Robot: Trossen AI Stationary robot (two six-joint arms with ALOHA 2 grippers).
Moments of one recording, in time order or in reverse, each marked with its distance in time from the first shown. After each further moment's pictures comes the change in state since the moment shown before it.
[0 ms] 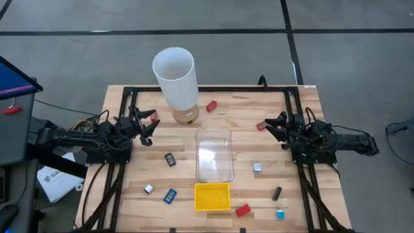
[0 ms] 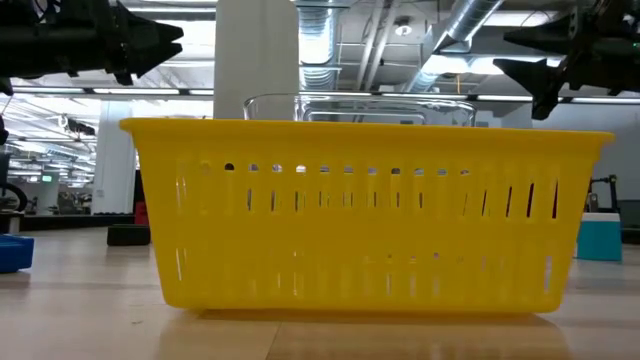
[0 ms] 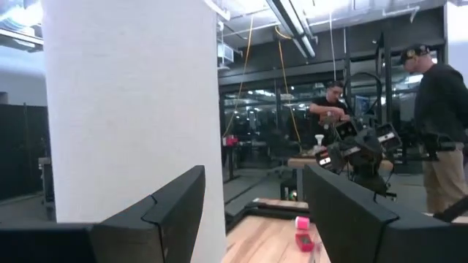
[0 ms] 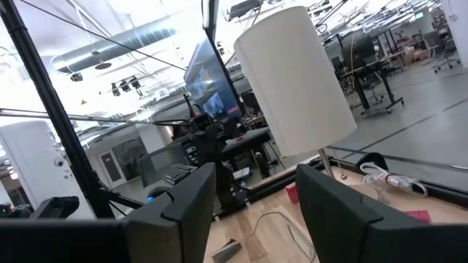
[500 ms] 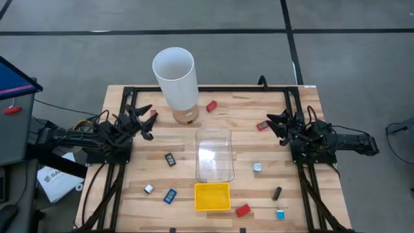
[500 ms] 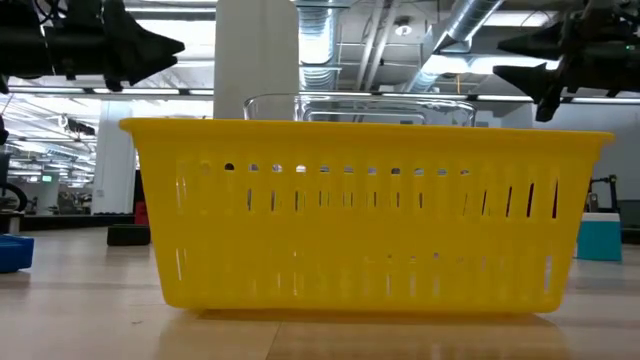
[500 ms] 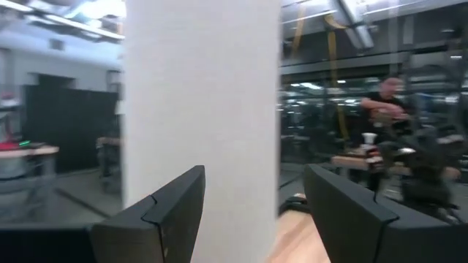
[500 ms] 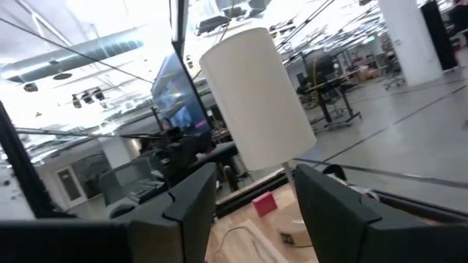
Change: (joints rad) left arm 0.000 0.000 0.000 0.008 -0.212 0.002; right arm -0.001 0.000 0.001 0.007 0.128 -0.043
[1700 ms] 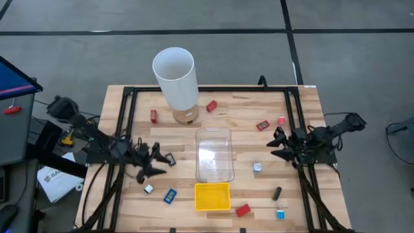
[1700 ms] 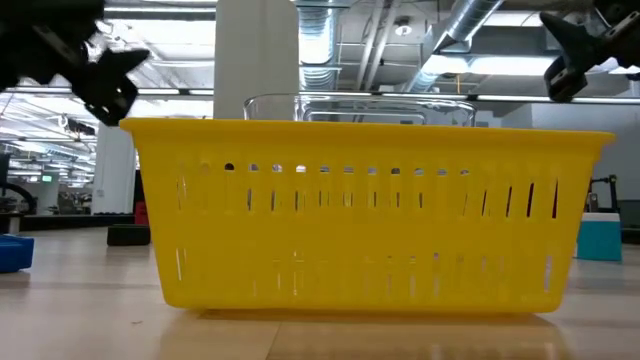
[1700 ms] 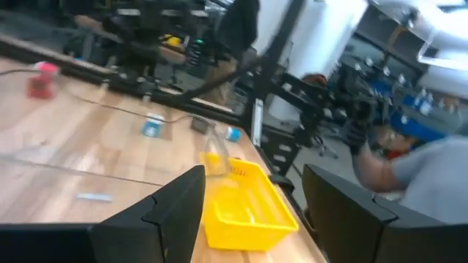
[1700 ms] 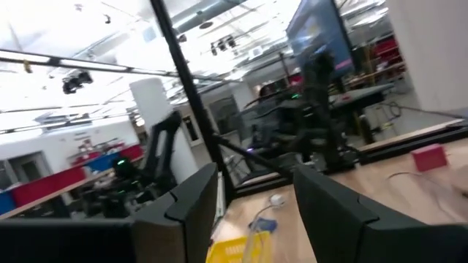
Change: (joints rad) left arm -0.606 0.666 0.024 0.286 0.272 -0.554; right arm 0.513 0.009 -0.011 0.015 -0.023 -0.030
